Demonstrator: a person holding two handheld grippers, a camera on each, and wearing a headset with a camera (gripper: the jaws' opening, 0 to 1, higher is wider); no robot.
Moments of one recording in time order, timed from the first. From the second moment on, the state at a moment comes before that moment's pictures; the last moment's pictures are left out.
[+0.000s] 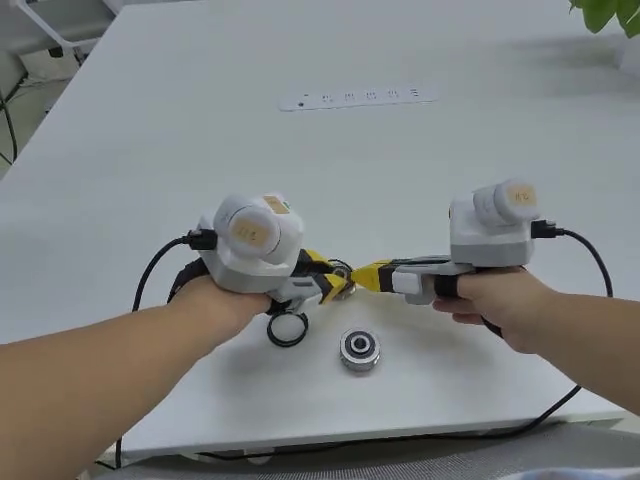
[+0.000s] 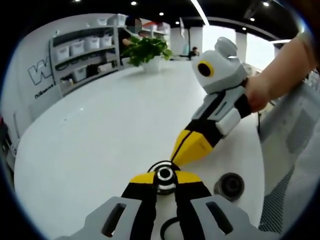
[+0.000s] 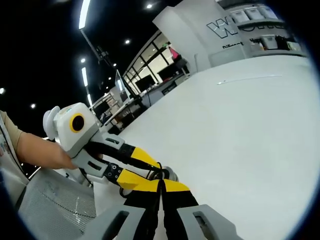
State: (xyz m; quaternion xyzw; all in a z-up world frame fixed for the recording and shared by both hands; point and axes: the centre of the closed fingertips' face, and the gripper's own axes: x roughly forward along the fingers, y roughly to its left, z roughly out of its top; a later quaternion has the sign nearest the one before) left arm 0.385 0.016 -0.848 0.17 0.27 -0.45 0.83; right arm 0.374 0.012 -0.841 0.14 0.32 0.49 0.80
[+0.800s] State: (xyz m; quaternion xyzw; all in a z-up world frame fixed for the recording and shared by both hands) left arm 0.358 0.026 -0.810 0.15 0.24 -0.48 0.83; right arm 0.372 0.014 -0.819 0.16 0.31 0.49 0.80
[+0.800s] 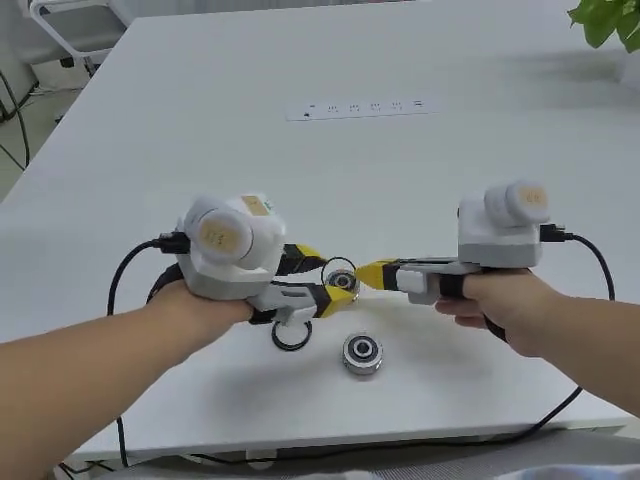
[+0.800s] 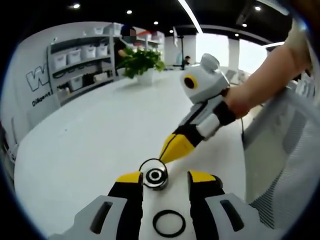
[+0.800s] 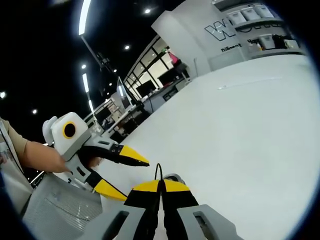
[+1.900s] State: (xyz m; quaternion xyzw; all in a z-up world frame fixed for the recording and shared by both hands) left arm 0.317 0.094 -0.787 0.13 0.22 -0.45 0.85; right arm 0.349 0.040 -0.798 0.17 0.30 0.51 0.78
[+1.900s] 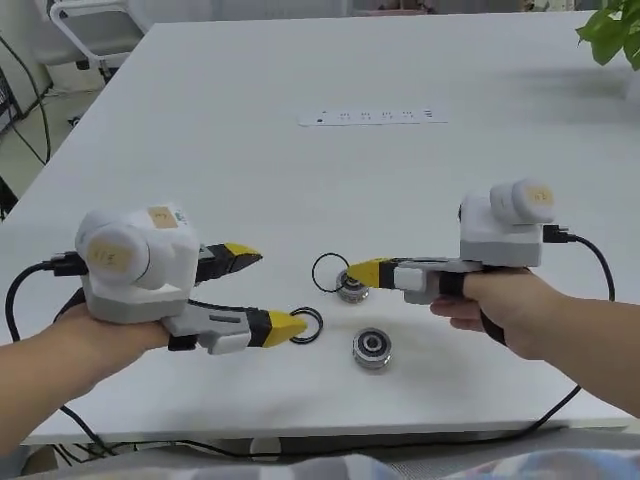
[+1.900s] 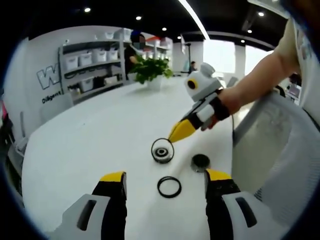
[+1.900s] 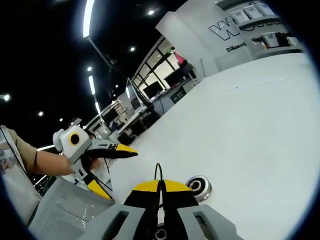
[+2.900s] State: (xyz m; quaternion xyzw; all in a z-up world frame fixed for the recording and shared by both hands) left arm 0.302 0.125 -0.795 0.13 0.23 -0.43 0.86; right arm 0.321 0.067 -0.841 0.14 0.37 0.53 0.75
